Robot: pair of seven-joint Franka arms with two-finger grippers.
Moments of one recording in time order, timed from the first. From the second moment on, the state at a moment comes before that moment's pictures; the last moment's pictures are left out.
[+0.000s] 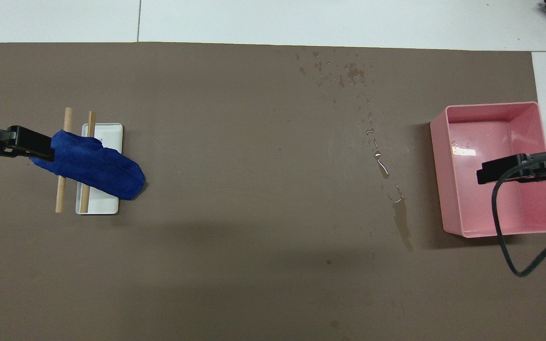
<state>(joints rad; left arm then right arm) 0.01 0.01 -0.10 -1.50 -0.03 1.48 -0.05 -0.02 -0.08 0.09 -1.54 0.06 1.44 0.03</state>
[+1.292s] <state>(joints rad) 0.06 -0.05 -0.09 -2.07 0.12 2.23 -0.08 -0.01 -0.17 0.09 -1.73 0.20 1.52 0.29</state>
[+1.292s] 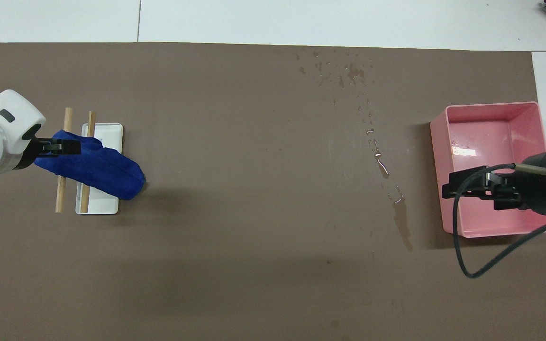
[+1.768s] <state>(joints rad) 0.09 0.00 -0.09 -2.15 0.13 2.40 -0.09 0.05 -0.18 0.09 -1.85 0.20 1.67 0.22</state>
